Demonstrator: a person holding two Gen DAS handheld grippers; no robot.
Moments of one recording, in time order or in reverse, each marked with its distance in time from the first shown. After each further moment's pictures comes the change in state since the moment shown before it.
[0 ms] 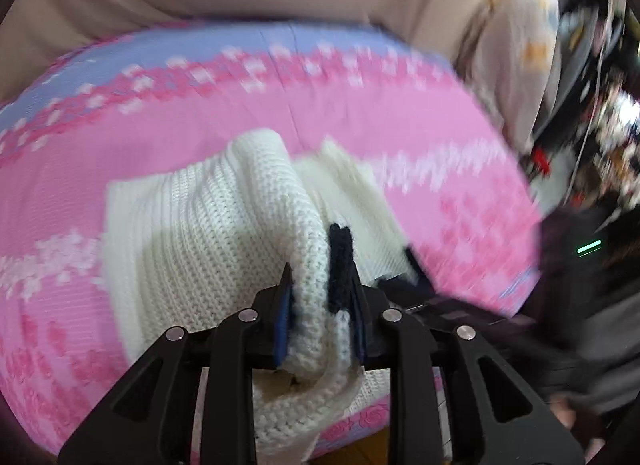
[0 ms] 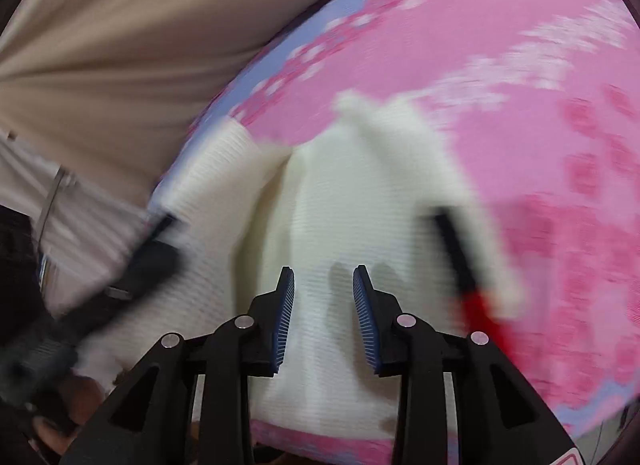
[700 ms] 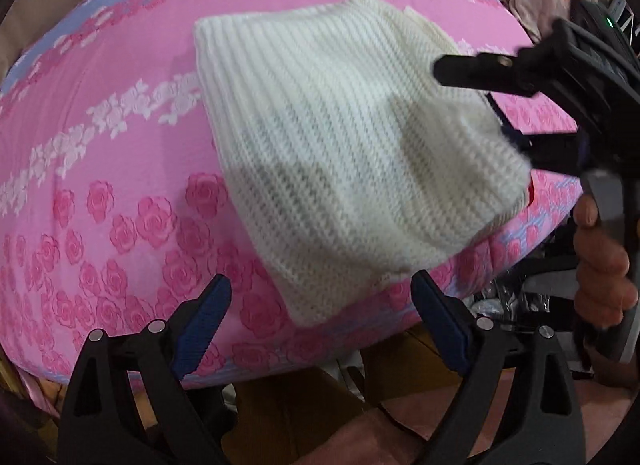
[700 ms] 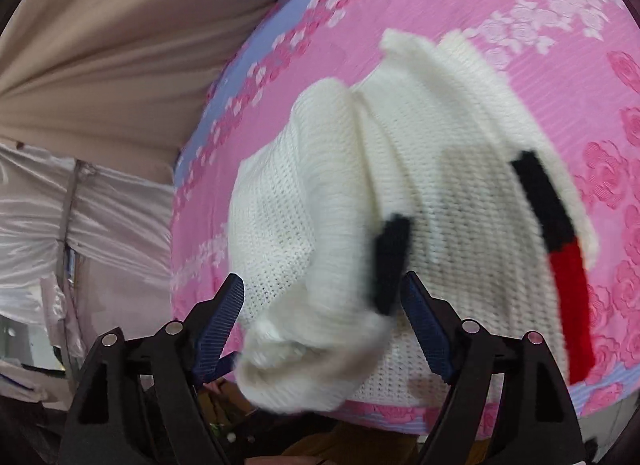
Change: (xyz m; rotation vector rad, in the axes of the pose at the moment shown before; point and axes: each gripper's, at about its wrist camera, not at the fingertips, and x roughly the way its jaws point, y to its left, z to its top) left arm -0.033 0.076 -0.112 -0.058 0.233 0.066; right arm 0.048 0.062 -0.007 0.001 0.252 0.061
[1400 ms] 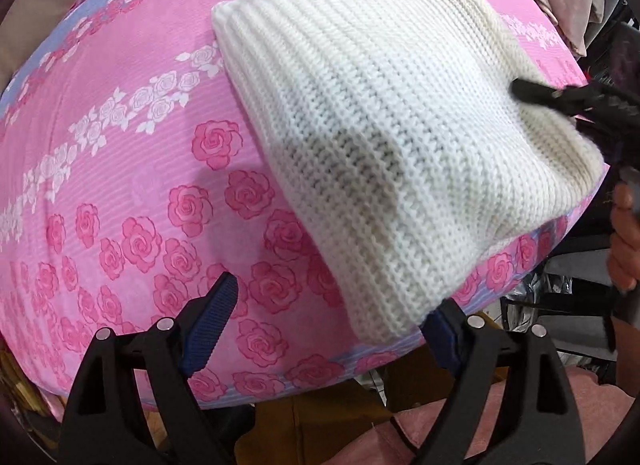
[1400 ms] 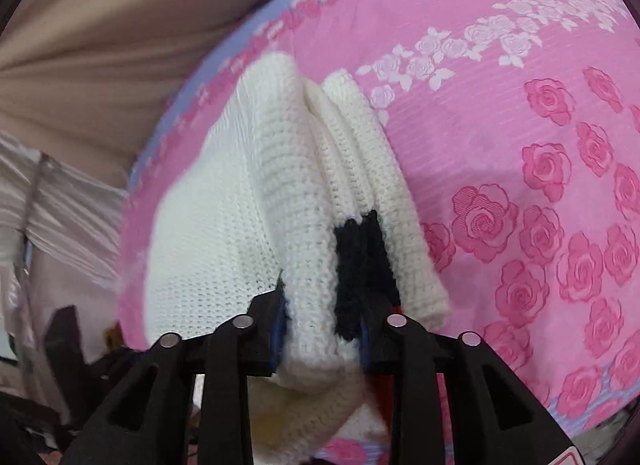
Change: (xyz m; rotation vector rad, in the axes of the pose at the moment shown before) left arm 0.032 -0.018 0.020 0.069 0.051 0.086; right arm -0.046 -0.068 0.006 0.003 -0.158 -0.086
